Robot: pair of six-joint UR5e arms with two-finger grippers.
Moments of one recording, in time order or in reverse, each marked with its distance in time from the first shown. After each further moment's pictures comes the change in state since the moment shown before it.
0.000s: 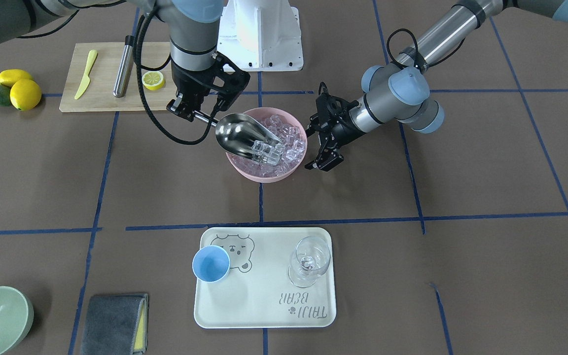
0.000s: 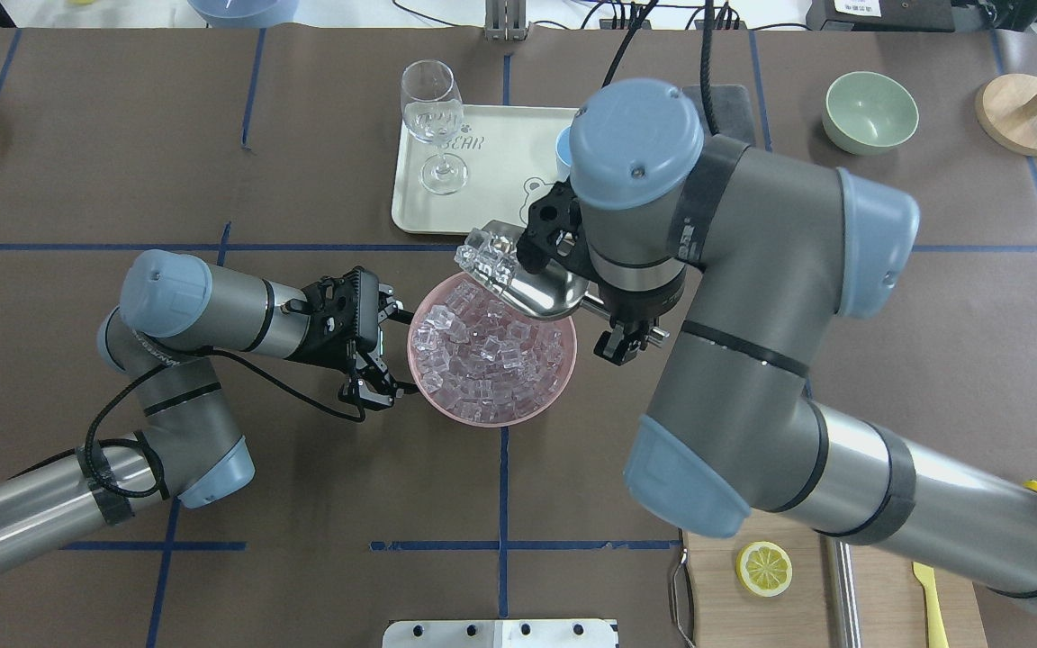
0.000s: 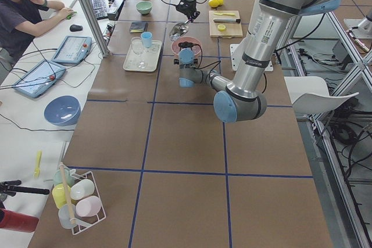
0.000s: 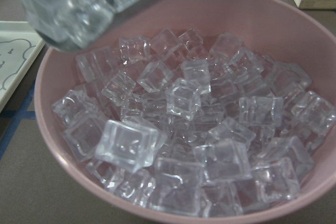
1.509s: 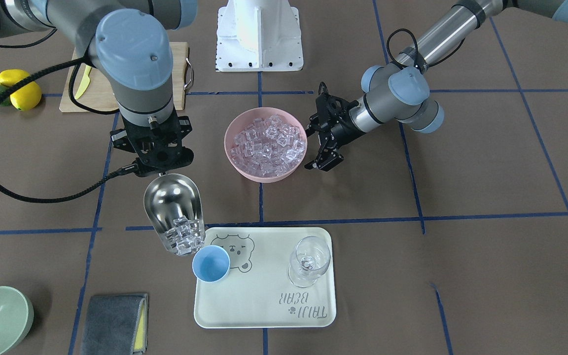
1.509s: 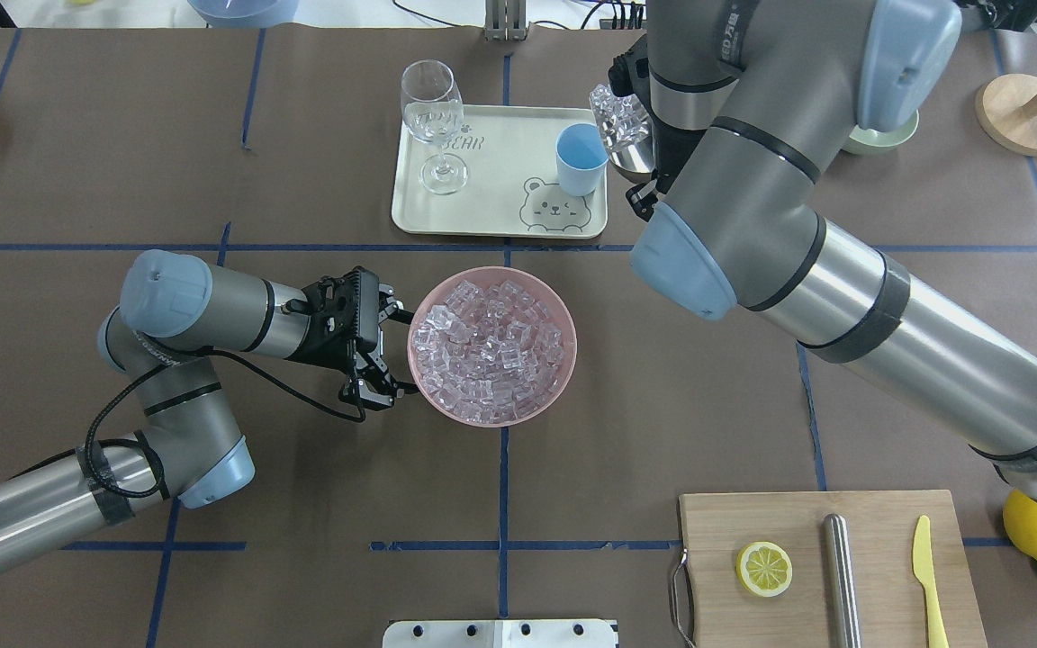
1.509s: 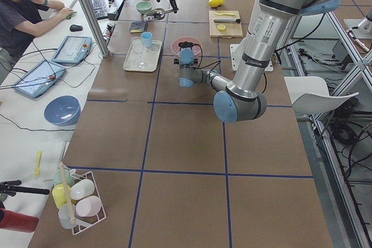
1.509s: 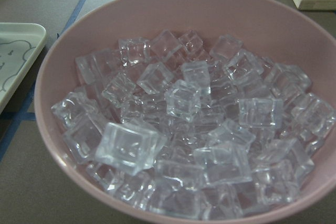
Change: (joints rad) left arm 0.000 0.000 0.000 0.000 0.000 0.000; right arm 0.203 0.091 -0.253 -0.056 0.103 0.350
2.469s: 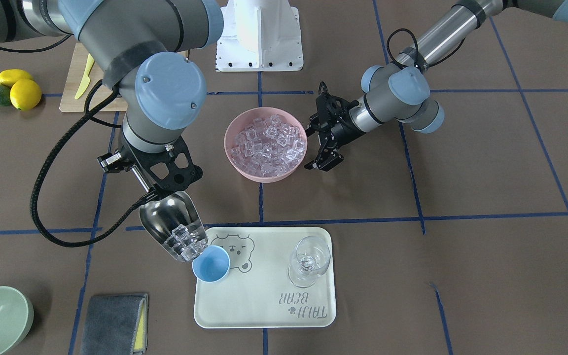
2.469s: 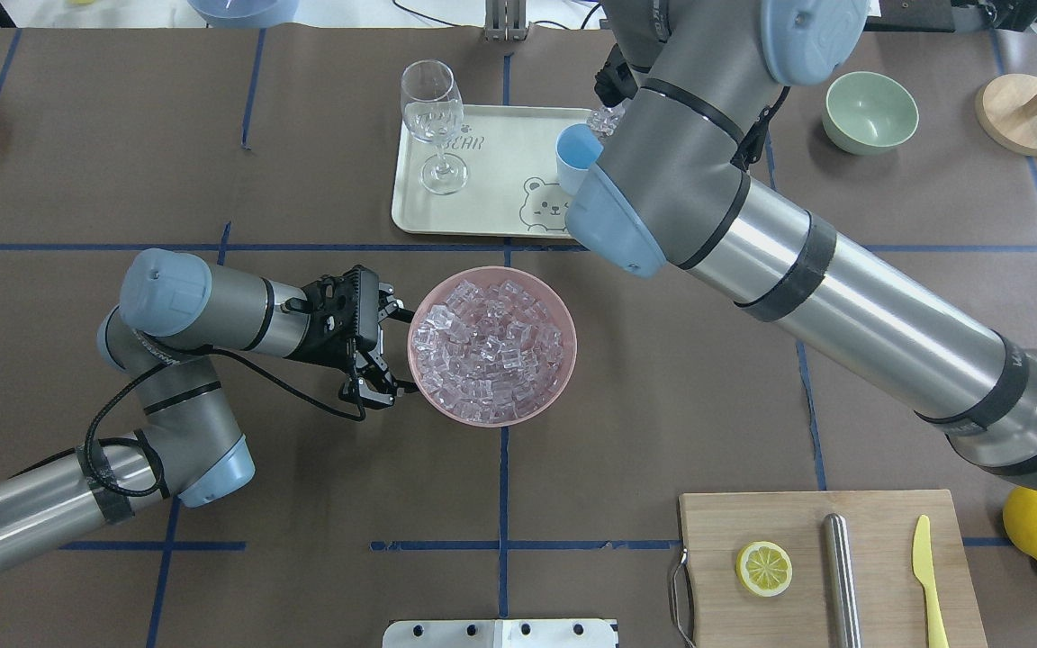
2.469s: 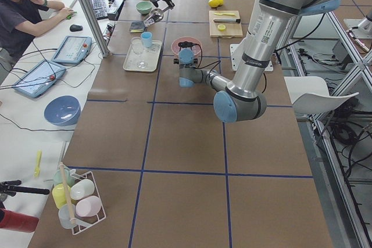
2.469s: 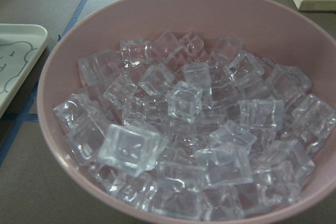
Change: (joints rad) left arm -0.002 0.000 -0.001 -0.001 0.000 0.000; right arm -0.001 0.128 -0.166 -0.185 -0.166 -0.333
